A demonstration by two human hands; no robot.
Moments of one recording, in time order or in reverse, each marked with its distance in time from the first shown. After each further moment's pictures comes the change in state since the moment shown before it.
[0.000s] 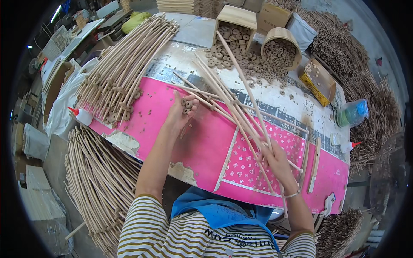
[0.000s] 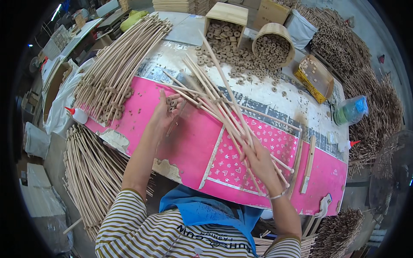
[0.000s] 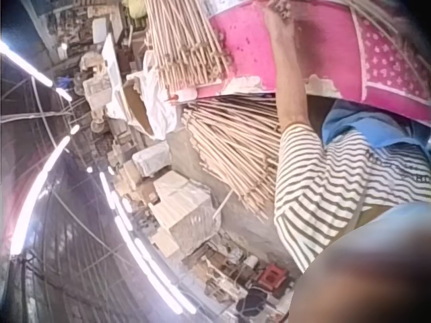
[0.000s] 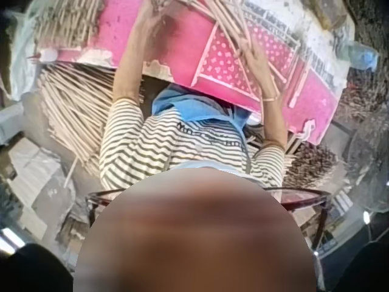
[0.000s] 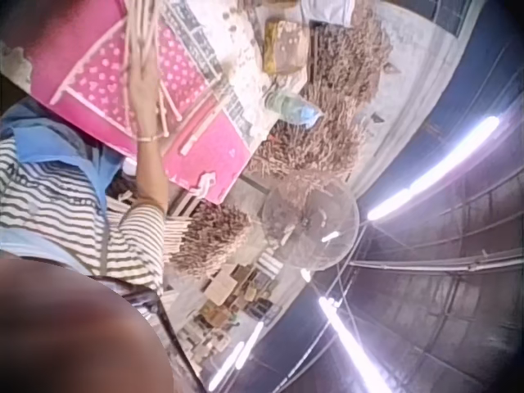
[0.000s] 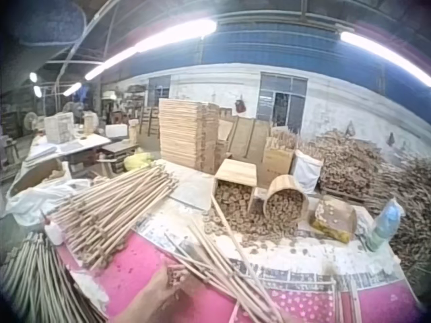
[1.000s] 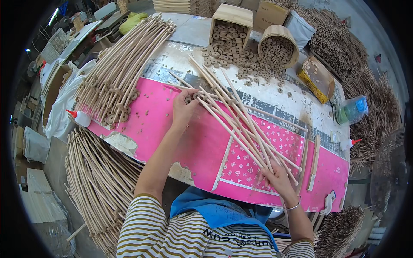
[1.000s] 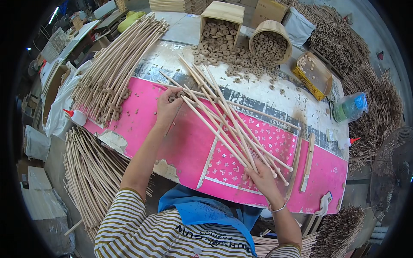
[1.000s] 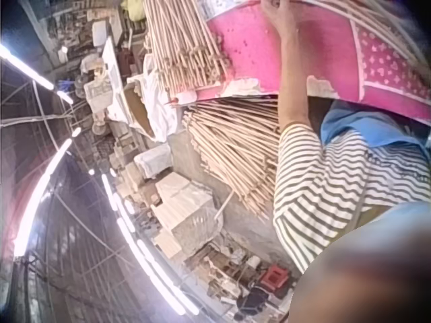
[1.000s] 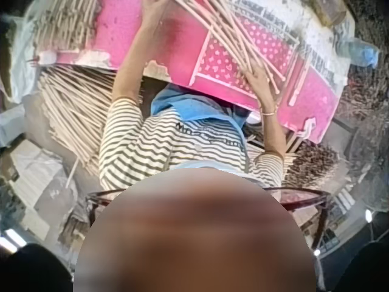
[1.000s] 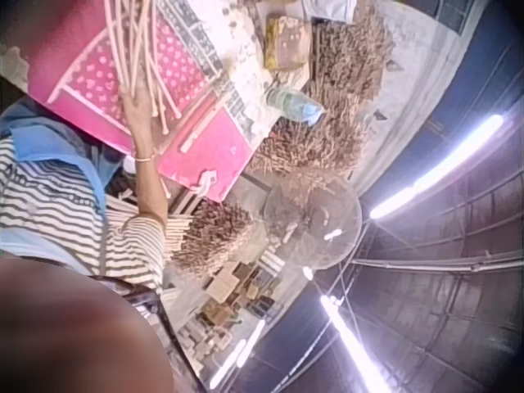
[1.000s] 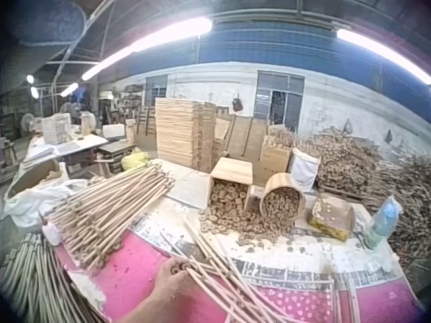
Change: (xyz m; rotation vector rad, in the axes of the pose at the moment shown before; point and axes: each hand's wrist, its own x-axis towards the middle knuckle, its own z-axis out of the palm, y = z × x) left_hand -0.011 -0.017 0.035 0.856 0.064 0.618; right_hand -0.051 0.049 -0.016 0.155 -0.113 0.211
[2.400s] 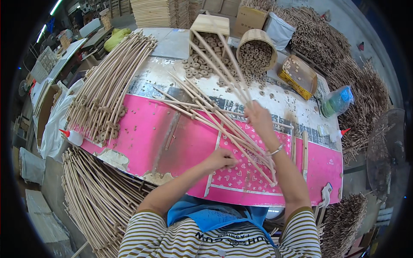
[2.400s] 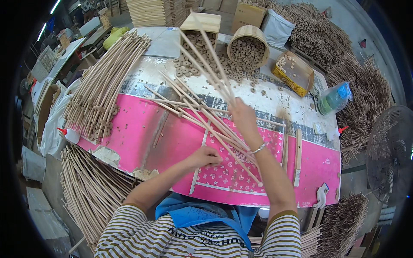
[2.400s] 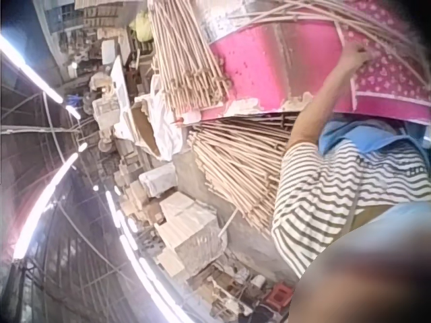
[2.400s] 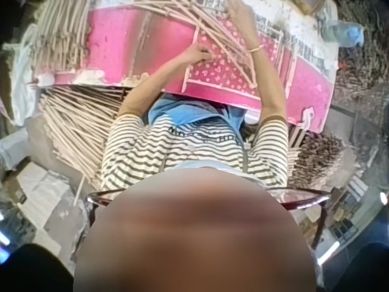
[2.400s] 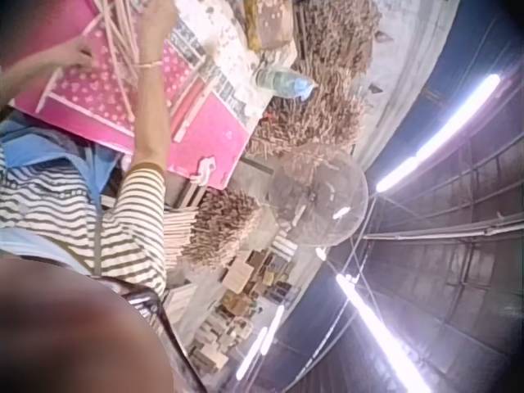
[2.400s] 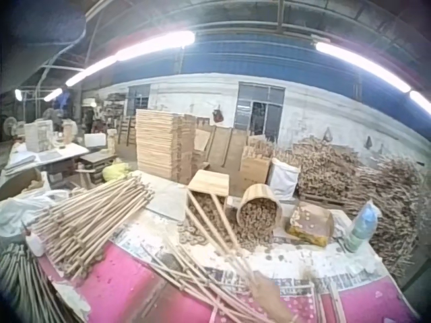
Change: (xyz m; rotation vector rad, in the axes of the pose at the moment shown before) left_hand -0.130 -0.001 0.104 -0.203 -0.989 -0.487; right_hand 0.162 -0.080 -0.023 -0.498 0.417 -0.416
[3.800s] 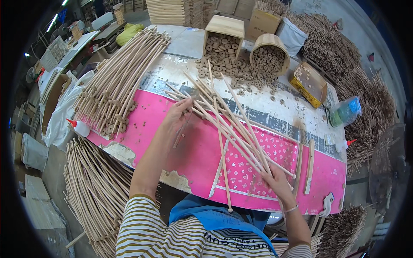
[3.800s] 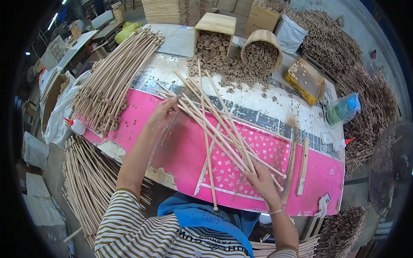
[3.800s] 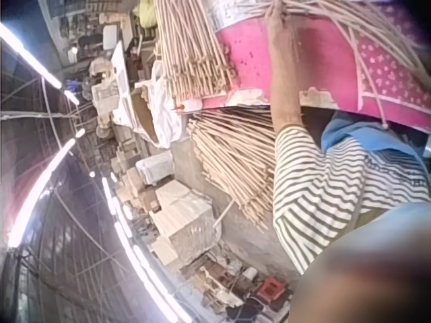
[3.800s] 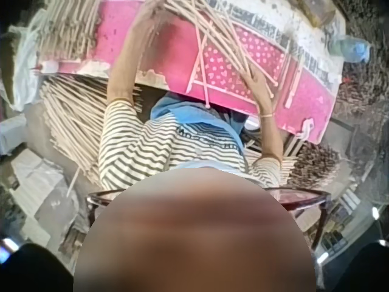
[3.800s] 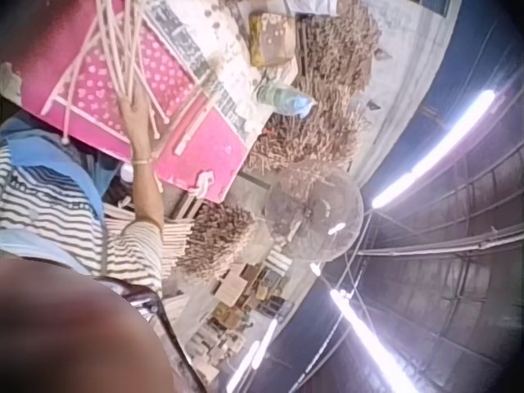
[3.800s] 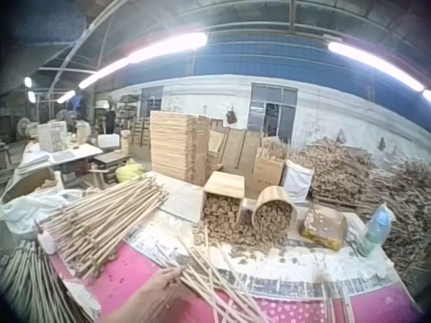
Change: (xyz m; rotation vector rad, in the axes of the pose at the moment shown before) left_hand -0.018 0.065 -0.196 -0.661 0.516 0.339; right_hand -0.178 0.007 -0.039 0.434 -0.266 0.327
